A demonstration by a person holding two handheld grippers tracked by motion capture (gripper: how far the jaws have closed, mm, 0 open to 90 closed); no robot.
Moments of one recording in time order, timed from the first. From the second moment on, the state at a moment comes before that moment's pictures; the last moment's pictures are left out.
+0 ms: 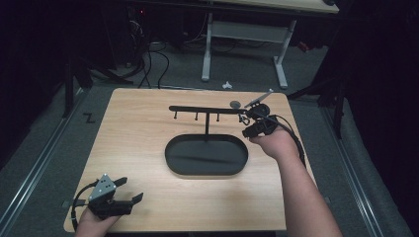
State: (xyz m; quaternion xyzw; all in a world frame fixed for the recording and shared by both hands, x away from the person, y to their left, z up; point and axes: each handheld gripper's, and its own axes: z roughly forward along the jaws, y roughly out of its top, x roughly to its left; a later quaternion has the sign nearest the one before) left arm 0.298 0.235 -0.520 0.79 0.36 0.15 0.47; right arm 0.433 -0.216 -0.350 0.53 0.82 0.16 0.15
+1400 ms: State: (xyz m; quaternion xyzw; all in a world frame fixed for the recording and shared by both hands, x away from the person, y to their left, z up) left arm 0.293 0.222 -0.524 0.81 0.36 0.17 0.44; right arm 0.257 -0.267 -0.517 0.53 0.74 0.32 0.26
